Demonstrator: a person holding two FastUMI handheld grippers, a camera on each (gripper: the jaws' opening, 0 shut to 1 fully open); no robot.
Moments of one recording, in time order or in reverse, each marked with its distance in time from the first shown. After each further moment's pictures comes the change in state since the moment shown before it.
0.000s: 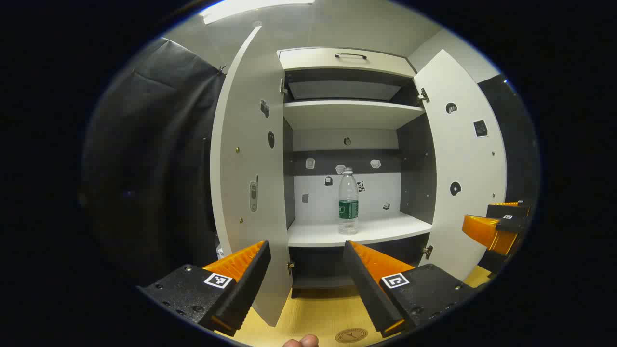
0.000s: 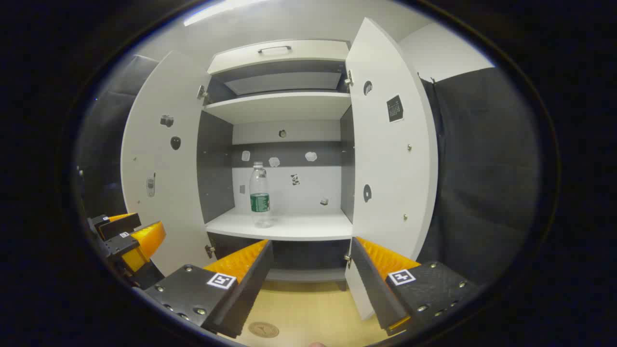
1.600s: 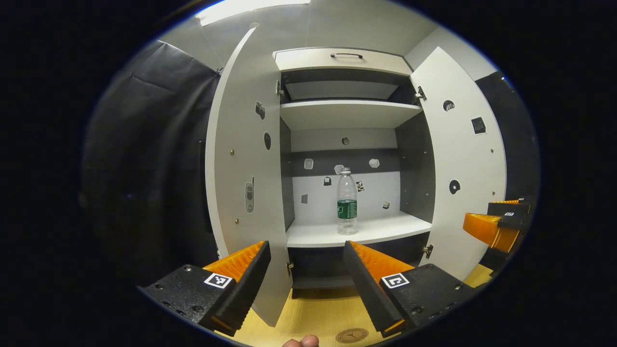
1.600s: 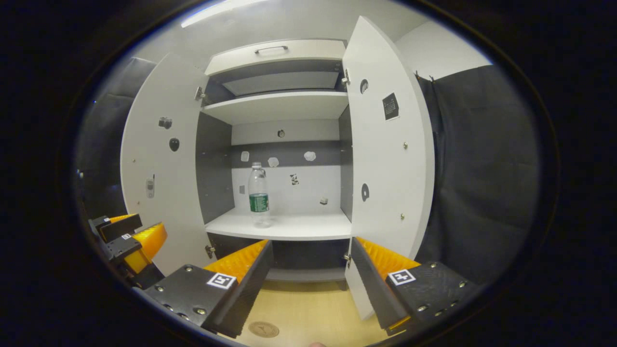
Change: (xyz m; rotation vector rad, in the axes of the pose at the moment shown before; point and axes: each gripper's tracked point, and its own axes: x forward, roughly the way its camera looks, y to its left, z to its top) left arm -0.001 -0.007 -0.001 0.016 -0.001 0.005; right arm -0.001 -0.006 0.000 0.012 0.004 0.009
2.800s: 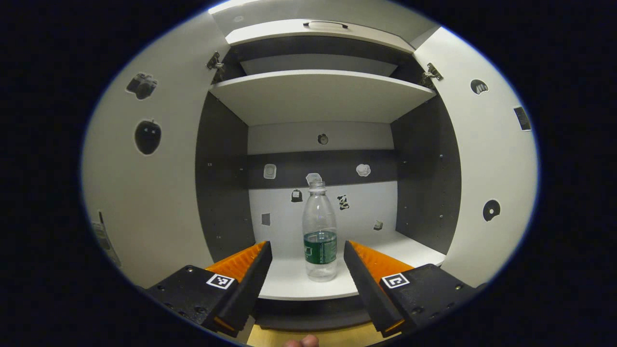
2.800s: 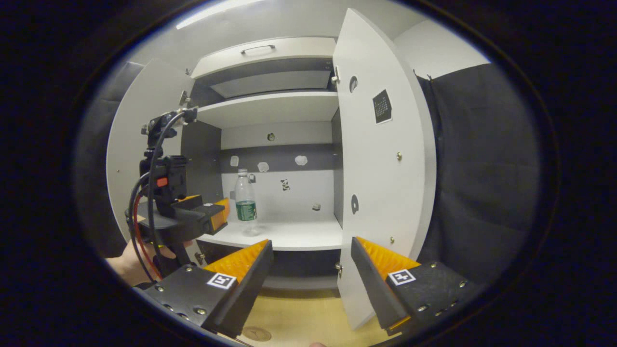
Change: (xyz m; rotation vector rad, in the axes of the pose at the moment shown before) left arm 0.214 -0.083 0.028 -0.009 -0.016 -0.125; right arm 0.041 -0.027 0.020 0.006 -0.006 -0.042
